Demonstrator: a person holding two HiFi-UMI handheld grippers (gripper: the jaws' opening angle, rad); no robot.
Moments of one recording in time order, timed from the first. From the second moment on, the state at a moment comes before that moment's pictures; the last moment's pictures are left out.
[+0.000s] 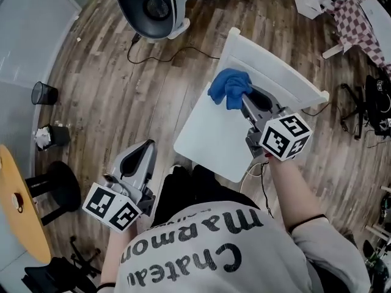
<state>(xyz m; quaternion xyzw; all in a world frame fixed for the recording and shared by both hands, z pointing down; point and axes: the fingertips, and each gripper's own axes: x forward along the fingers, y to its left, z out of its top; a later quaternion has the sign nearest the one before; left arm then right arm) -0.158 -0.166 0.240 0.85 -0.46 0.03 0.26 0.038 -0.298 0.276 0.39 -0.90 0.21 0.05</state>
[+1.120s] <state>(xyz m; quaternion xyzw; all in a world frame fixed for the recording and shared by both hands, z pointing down) -0.151 -0.255 0.485 0.88 -0.25 0.10 0.40 -0.014 -0.375 0.638 0.44 -0.77 0.20 0.41</state>
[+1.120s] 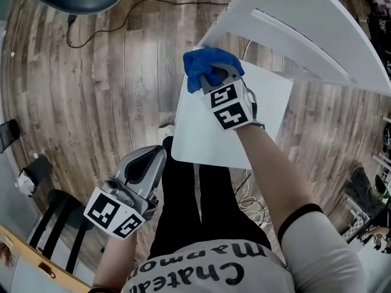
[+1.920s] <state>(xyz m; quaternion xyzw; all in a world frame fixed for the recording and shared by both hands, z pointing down) -0.089 -0.240 0.515 0.88 -0.17 0.15 0.41 0.092 -0.342 0.685 0.54 -0.68 0.34 0.36</state>
